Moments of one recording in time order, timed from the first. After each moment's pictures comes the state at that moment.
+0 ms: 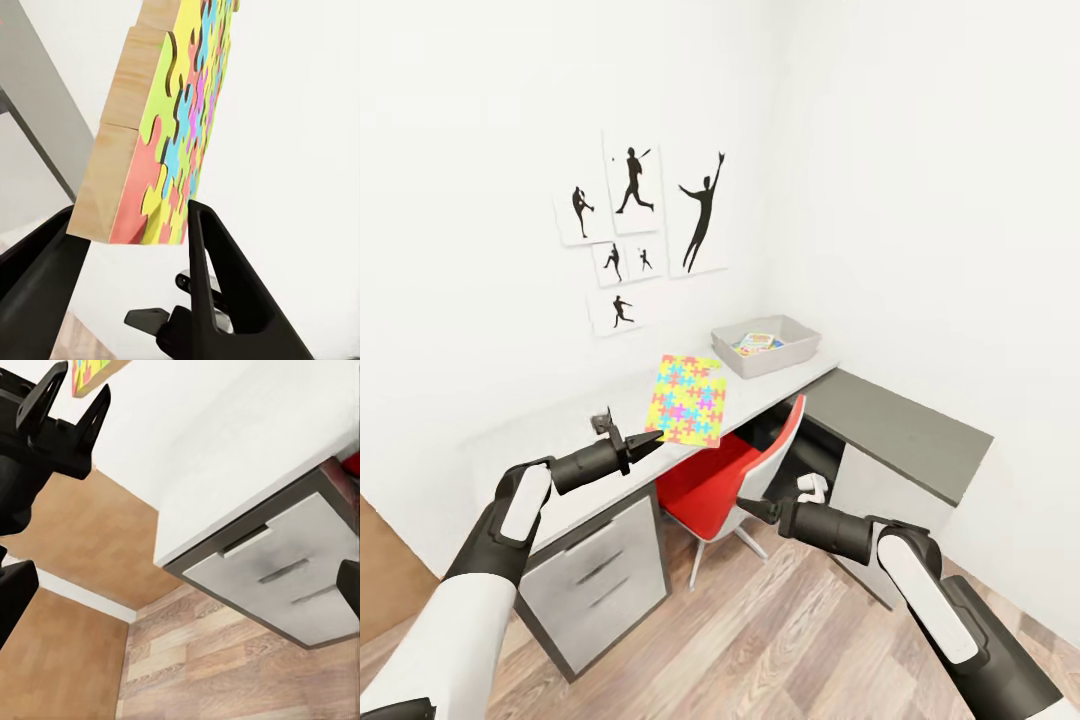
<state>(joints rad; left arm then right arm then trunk) -0.74 0.05 0.18 -0.96 0.71 1.04 -0.79 -0.43 -0.22 0.31 -1.46 -0.93 0.74 0.36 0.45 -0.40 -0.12</state>
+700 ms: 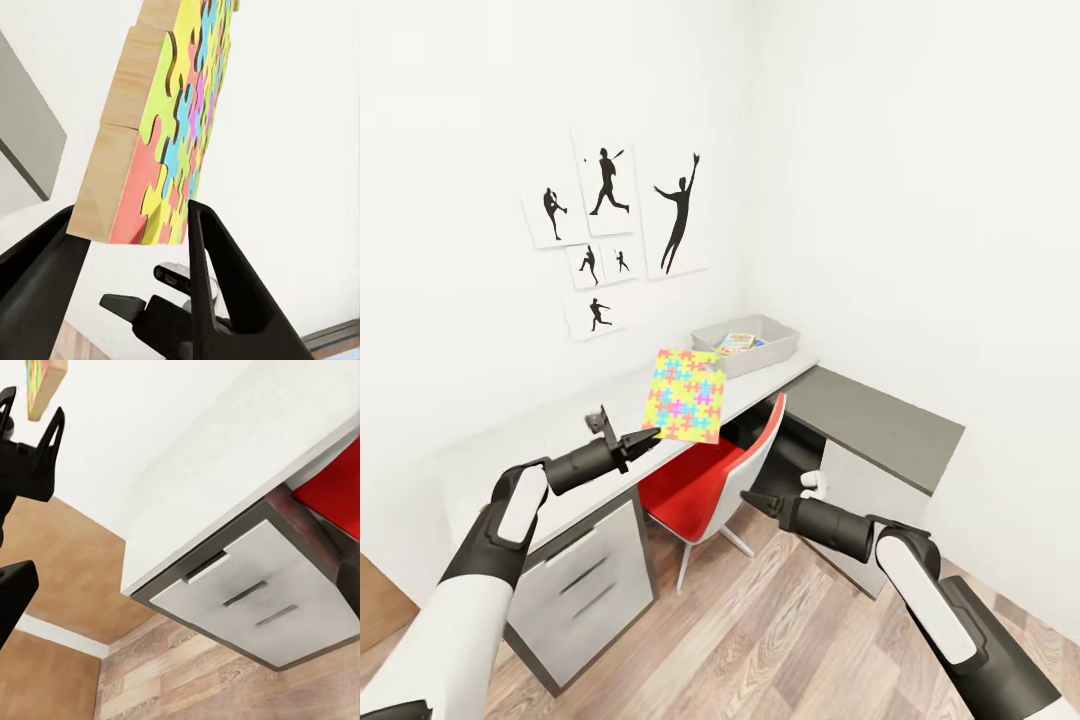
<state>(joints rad) -0.74 0.05 0.19 -0.97 0.71 1.04 -0.86 -0.43 -0.22 0.32 -1.45 -0.93 0.67 0.30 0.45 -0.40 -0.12</state>
